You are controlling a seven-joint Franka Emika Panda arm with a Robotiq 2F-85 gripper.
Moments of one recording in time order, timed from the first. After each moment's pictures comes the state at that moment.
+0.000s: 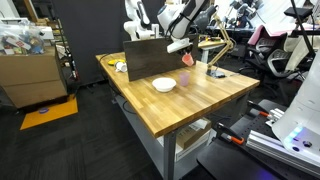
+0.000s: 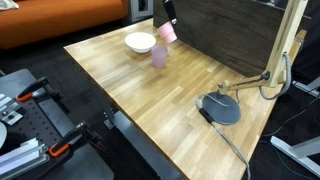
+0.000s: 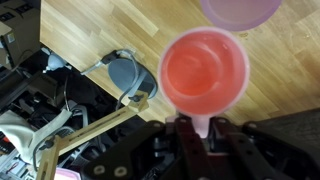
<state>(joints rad) 0.23 0.52 -0.22 -1.80 -0.69 2.15 1.35</state>
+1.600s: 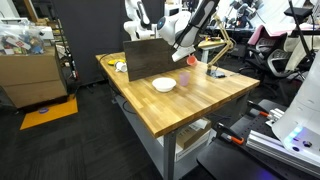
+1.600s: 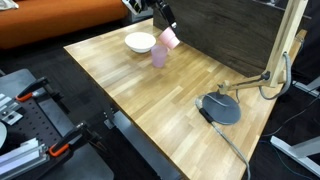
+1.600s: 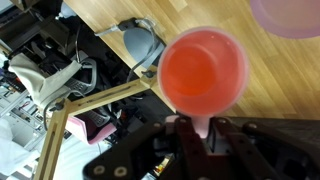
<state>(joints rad) 0.20 0.51 -0.14 -1.90 -1.02 2.10 1.47</state>
